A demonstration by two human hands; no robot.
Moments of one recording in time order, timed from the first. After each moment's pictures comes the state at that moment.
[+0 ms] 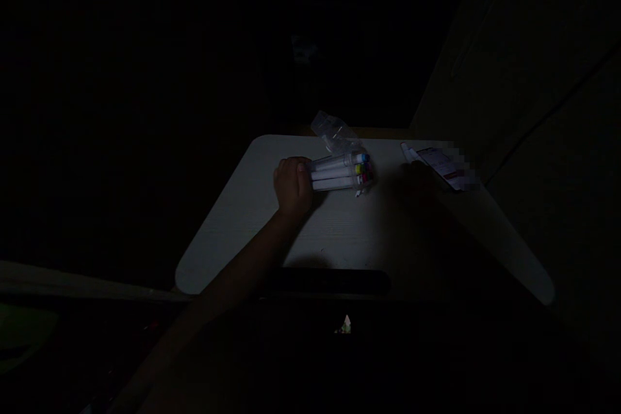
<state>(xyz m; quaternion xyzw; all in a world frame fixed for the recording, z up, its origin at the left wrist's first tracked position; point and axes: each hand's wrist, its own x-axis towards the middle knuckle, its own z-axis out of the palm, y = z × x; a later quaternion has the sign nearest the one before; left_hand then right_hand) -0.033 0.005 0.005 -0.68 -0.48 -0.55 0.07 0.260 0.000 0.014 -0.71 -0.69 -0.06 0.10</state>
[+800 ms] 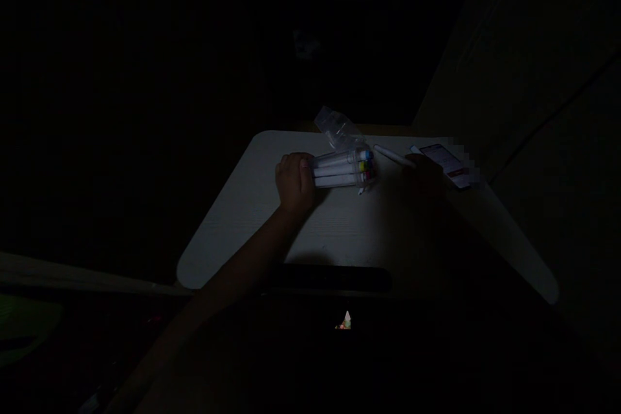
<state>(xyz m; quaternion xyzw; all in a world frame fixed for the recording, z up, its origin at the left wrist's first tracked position) -0.033 0.004 0.005 -0.68 -0.48 -0.55 0.07 0.259 0.000 0.026 -0.70 -0.65 0.04 0.30</state>
